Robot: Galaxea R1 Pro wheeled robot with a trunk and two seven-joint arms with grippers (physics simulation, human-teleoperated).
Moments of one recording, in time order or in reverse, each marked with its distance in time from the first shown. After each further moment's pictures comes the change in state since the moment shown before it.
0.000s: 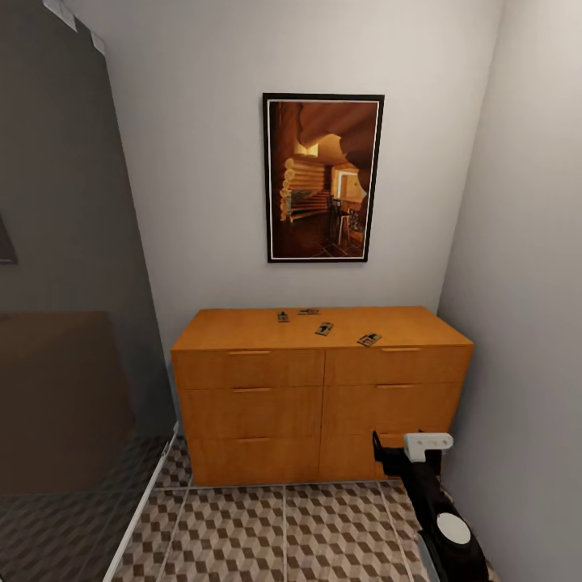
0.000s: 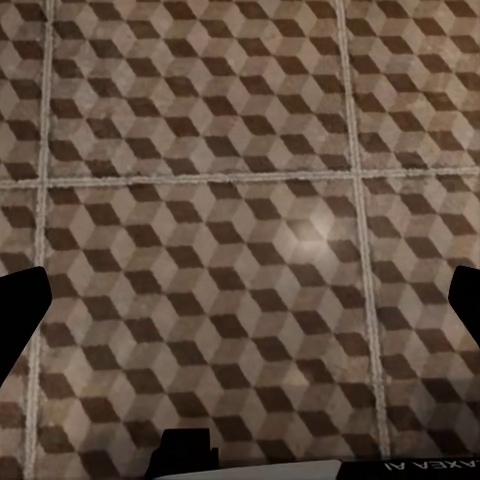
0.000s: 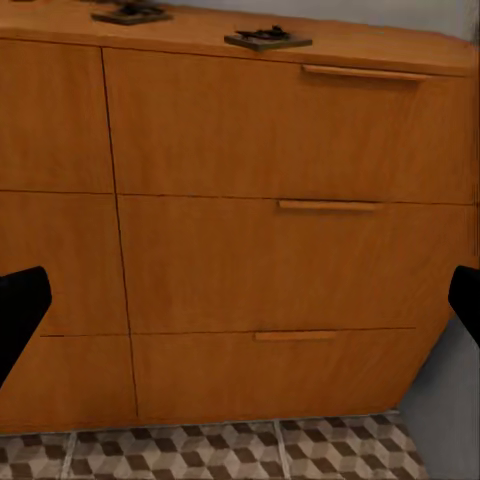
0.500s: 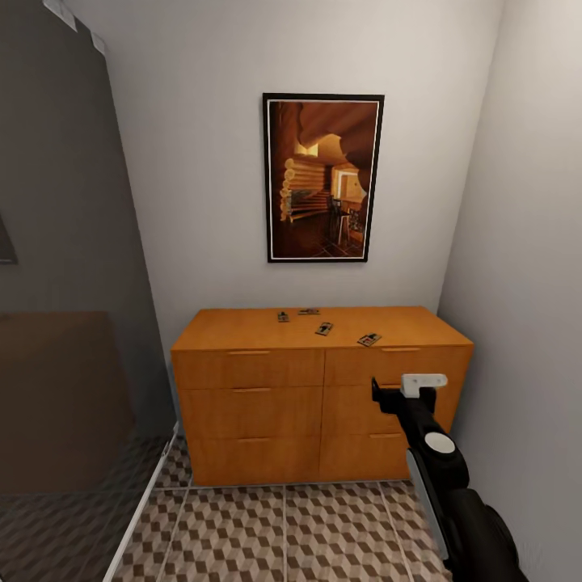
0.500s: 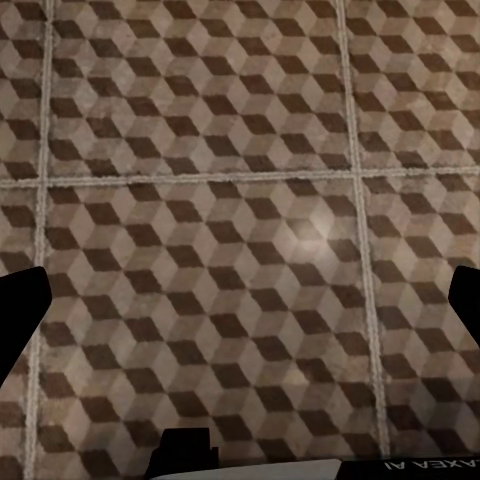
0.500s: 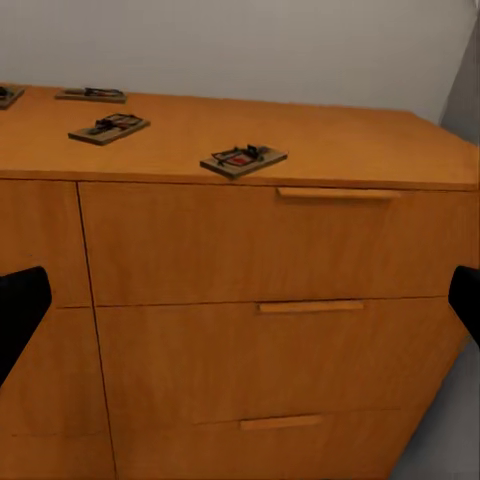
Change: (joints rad) left arm 0.000 0.000 0.000 0.002 0.000 -0.001 0.000; right arm -0.257 0.001 0.000 -0.007 0.001 0.205 -0.020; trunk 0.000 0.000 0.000
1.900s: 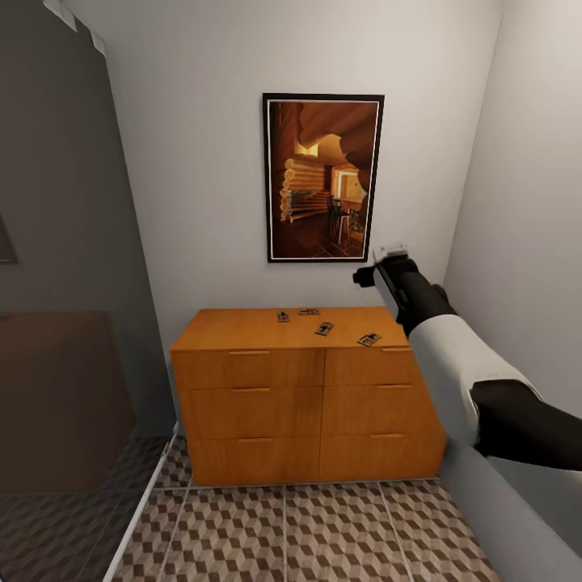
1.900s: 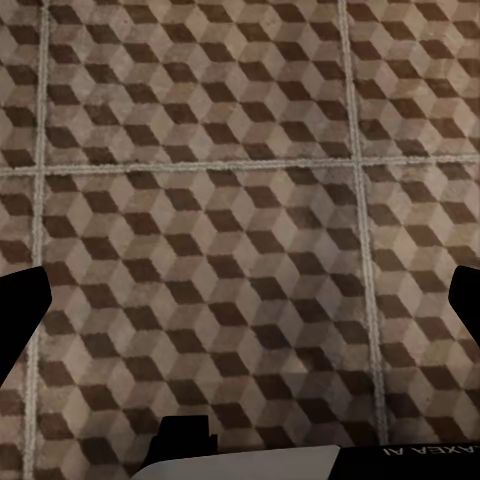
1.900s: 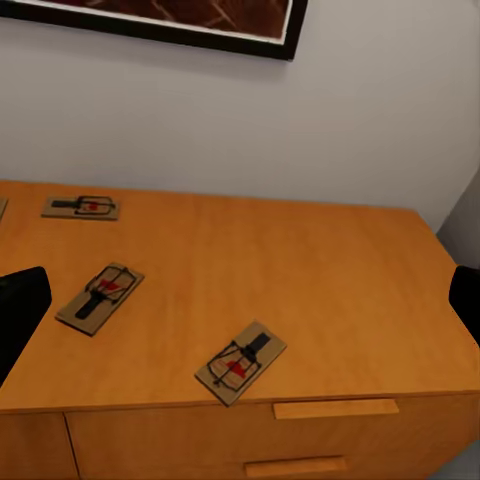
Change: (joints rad) left arm 0.000 -0.001 0.000 0.018 0.000 0.000 0.000; right arm -1.046 0.023 0.002 0.986 0.011 0.214 -0.001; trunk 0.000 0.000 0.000
